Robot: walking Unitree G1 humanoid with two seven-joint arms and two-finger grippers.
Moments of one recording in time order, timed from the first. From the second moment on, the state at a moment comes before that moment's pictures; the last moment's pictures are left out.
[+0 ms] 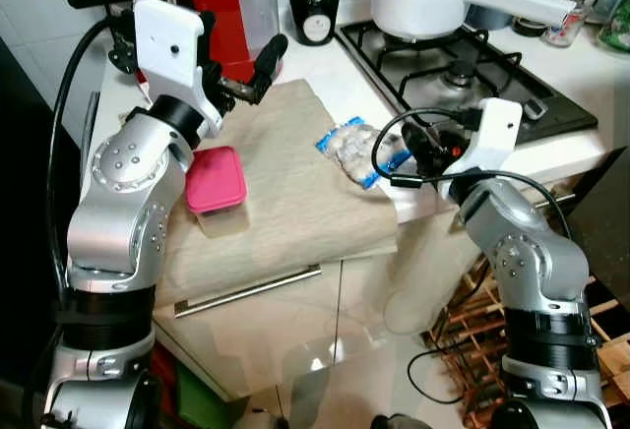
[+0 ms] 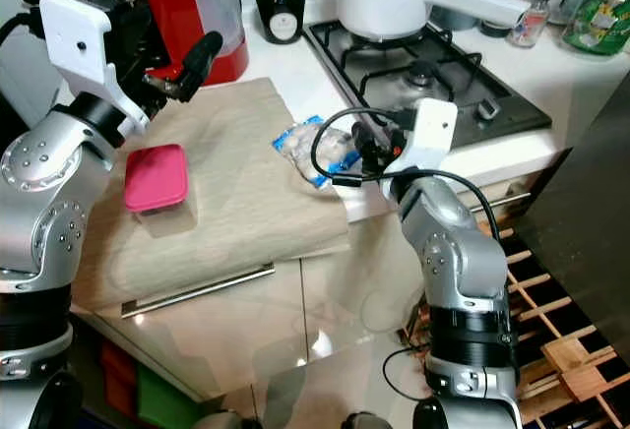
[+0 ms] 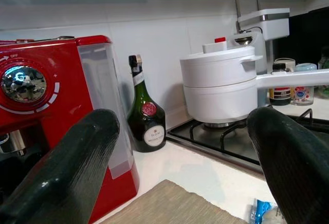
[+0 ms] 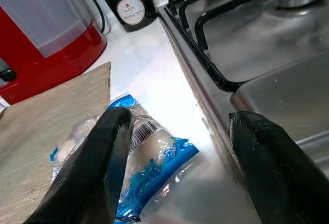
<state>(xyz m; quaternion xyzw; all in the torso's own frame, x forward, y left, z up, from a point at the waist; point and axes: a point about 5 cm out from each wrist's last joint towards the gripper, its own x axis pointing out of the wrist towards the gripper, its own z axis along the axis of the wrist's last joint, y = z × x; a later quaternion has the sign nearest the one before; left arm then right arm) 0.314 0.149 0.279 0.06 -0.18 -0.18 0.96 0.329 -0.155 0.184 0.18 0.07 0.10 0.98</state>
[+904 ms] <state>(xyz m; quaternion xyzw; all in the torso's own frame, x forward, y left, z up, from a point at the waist) 0.312 0.134 0.269 0.08 -0.15 -0.26 0.95 0.332 -0.143 0.178 0.27 0.12 0.13 0.95</state>
